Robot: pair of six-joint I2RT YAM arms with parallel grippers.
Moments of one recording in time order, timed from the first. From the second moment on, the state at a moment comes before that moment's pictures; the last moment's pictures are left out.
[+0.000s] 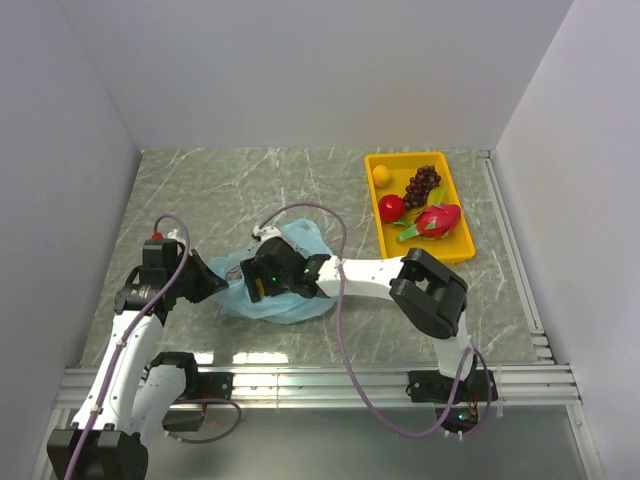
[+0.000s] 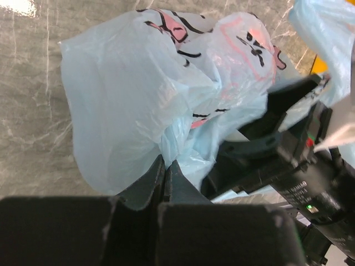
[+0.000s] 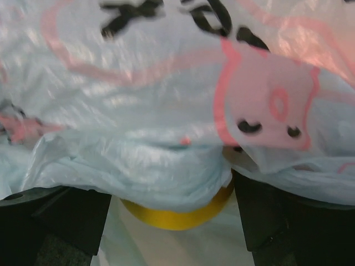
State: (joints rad) left arm -0.03 0.77 0.64 -0.70 0.30 -0.65; right arm 1.08 1.98 1.33 -0.09 0.10 0.55
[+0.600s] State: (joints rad) left arm -0.03 0.77 0.64 -0.69 0.24 -0.64; right arm 1.02 1.21 1.08 -0.17 0.05 0.36
